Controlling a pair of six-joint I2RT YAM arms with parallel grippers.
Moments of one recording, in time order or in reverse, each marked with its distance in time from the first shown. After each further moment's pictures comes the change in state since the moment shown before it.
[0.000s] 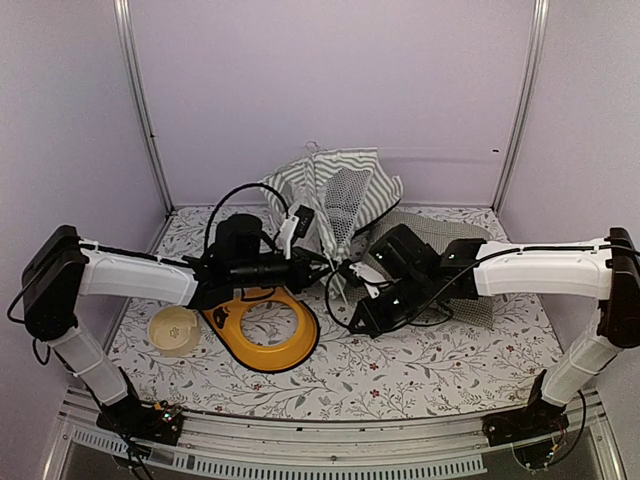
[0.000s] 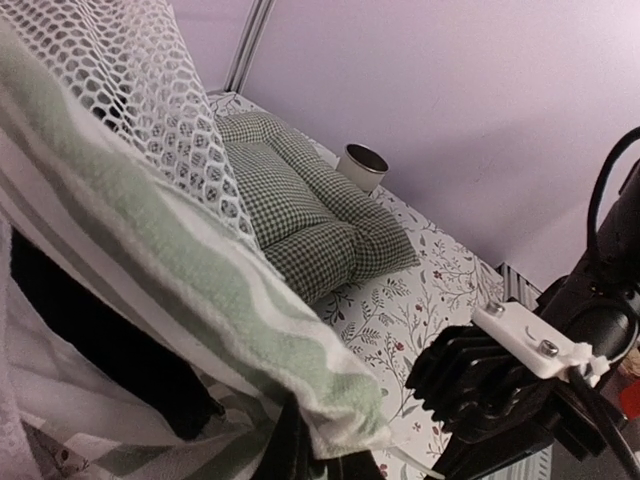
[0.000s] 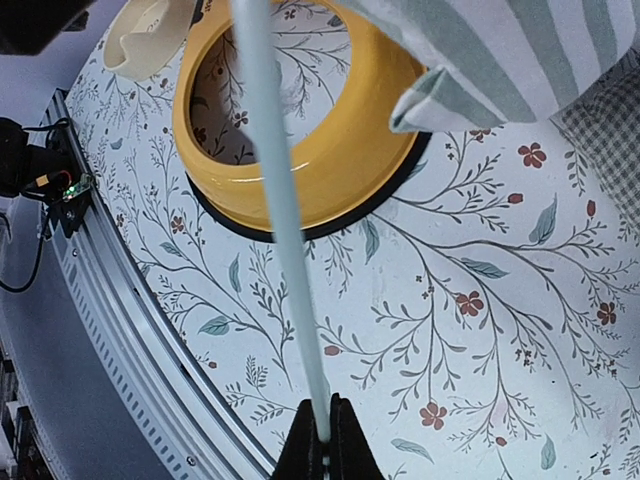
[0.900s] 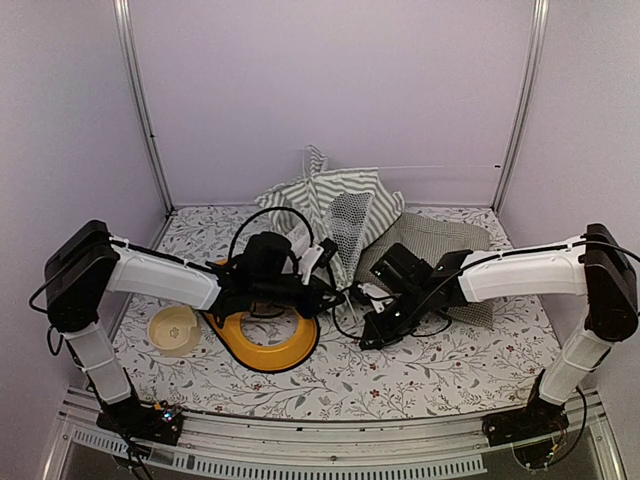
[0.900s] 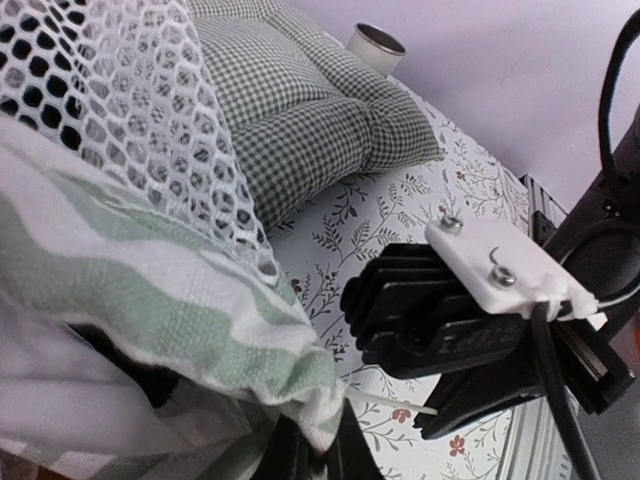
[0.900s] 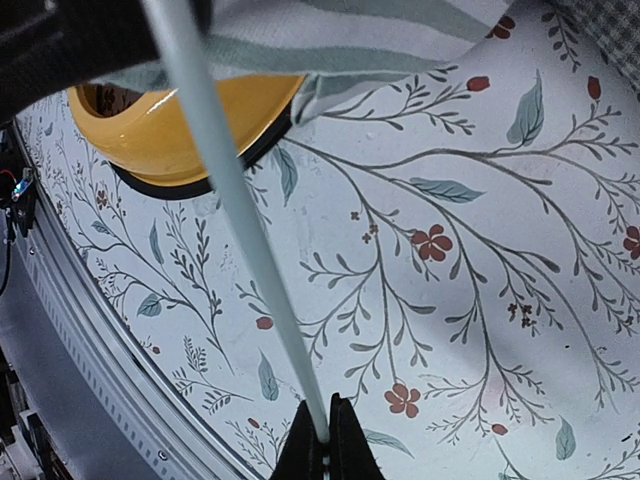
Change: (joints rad) left arm -0.053 0.133 0.050 -0.165 0.022 0.062; right arm -0.051 0.086 -0.080 0.012 -0.058 0.067
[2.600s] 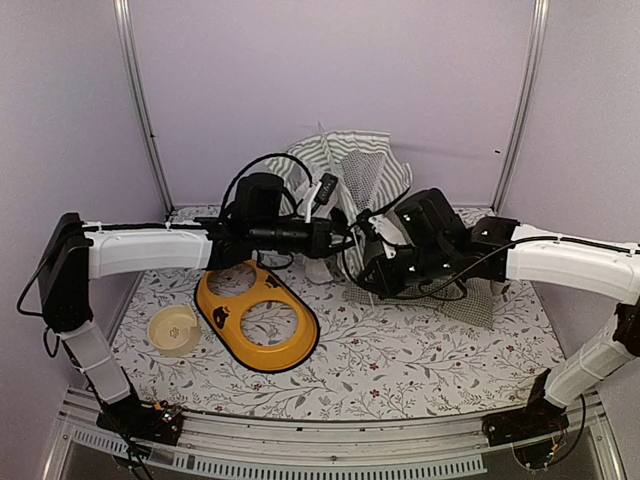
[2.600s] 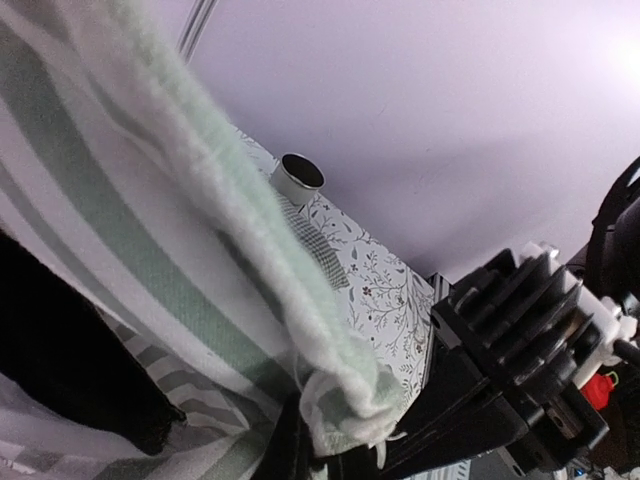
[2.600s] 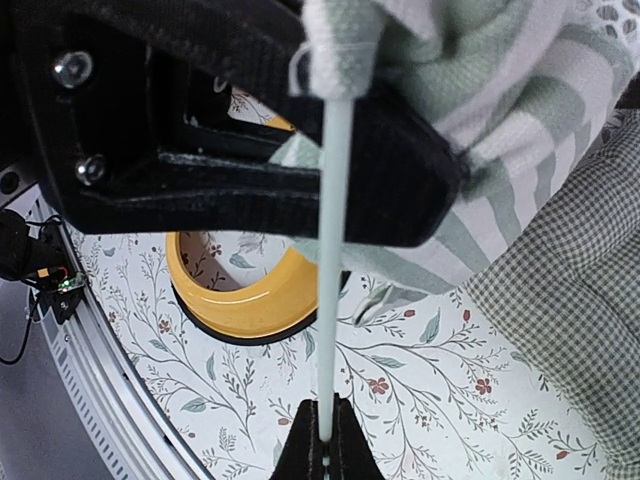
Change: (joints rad) left arm 0.064 -0.026 0.314 -0.123 0.155 -0.160; right arm -0.001 -0.219 0.142 0.026 0.239 -0.140
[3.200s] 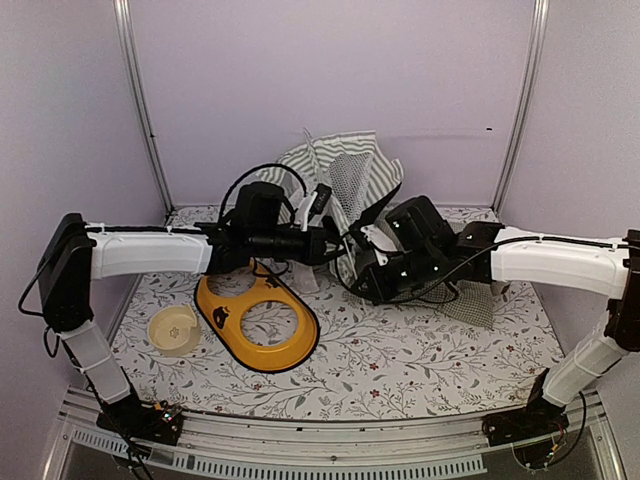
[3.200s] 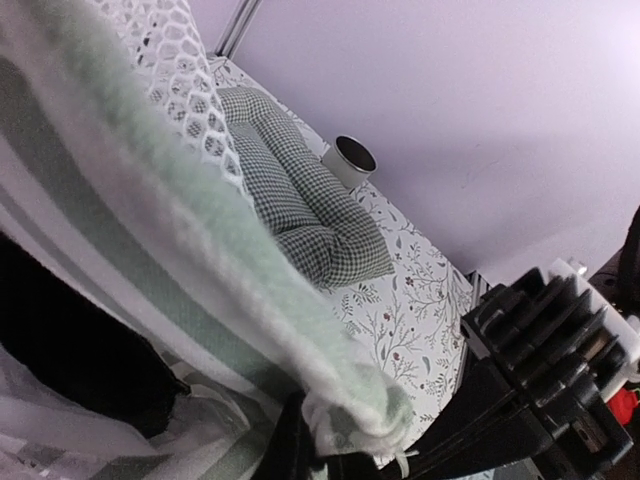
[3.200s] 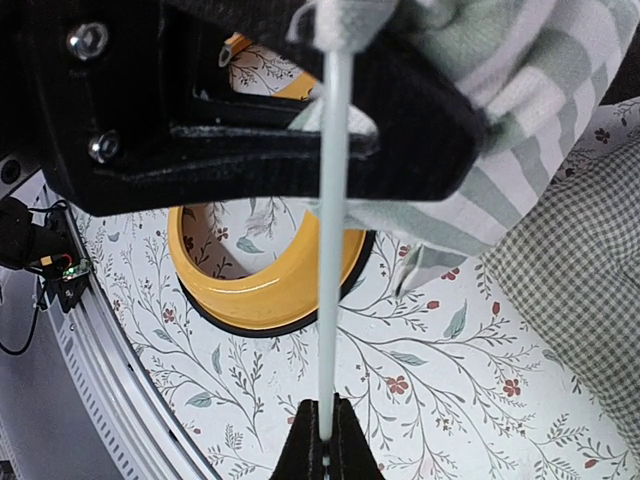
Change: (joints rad) left arm 0.014 0.001 -0.052 -0.027 -0.082 -0.008; right arm -0.015 0.076 -0.011 0.033 -0.082 0.010
